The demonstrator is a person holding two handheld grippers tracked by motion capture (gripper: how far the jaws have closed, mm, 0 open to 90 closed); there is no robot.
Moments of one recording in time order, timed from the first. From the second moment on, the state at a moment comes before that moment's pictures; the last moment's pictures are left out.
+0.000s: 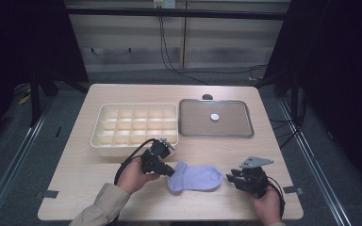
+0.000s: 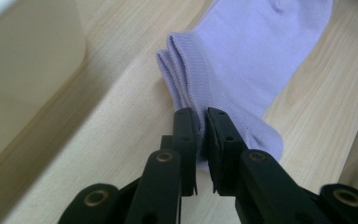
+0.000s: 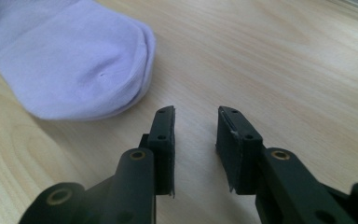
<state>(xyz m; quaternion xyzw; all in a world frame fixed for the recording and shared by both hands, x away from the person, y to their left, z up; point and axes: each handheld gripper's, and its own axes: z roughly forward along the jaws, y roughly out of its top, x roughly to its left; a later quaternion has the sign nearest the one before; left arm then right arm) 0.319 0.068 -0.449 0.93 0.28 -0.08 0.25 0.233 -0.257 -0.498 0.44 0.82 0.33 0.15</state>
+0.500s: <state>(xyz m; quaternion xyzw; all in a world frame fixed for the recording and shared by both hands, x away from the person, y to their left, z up) 0.325 0.077 -0.464 0.92 0.31 -0.05 0.24 0.234 -0.247 -0.499 0.42 0.83 0.34 0.14</state>
